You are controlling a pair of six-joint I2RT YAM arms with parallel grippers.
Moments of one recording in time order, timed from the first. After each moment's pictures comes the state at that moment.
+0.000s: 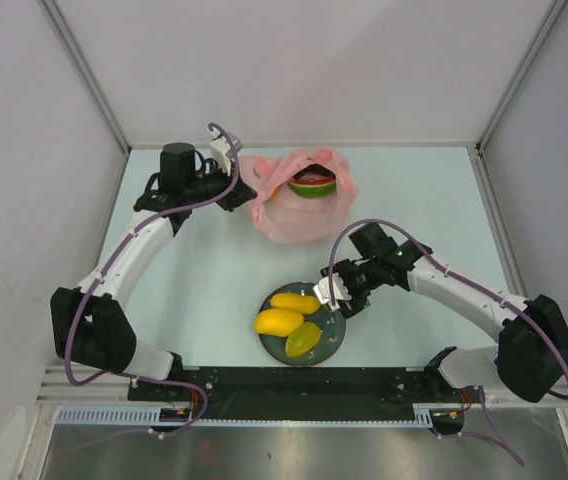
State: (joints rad) left arm -0.24 1.43 1.23 -0.27 0.66 0.07; right arm 0.67 1.31 0.89 -0.67 -0.62 -1.35
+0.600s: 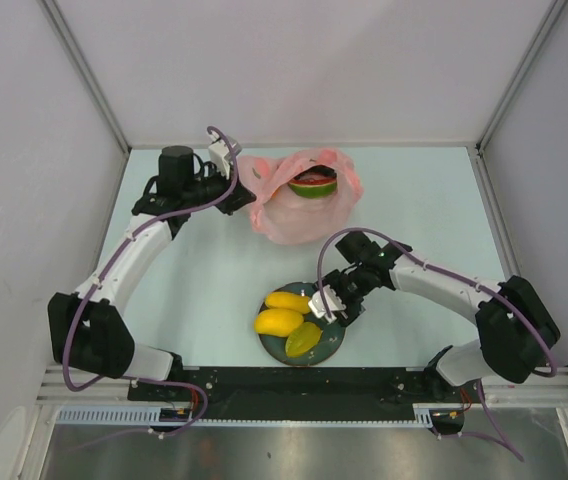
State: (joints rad) left arm -0.24 1.40 1.21 -0.28 0.66 0.07; right arm 0.72 1.42 0.89 -0.70 -0.64 -1.49
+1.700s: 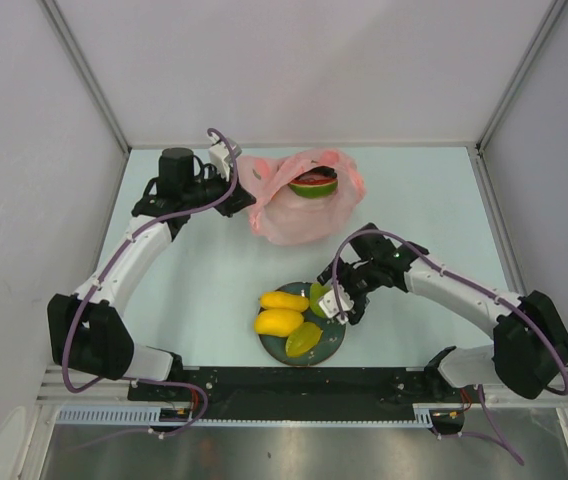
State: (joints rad) left arm -0.24 1.40 1.19 -0.29 0.66 0.07; right arm 0.67 1.35 0.86 -0.64 -0.64 -1.64
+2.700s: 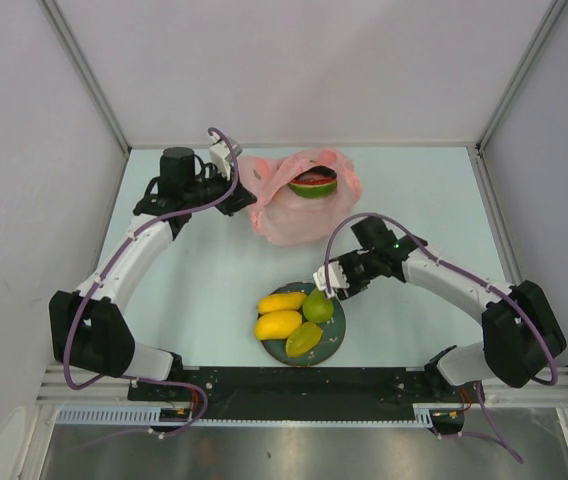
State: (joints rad) left arm -0.24 1.41 1.19 -0.27 0.67 0.06; right arm 0.61 1.40 0.88 -0.57 -0.56 -1.40
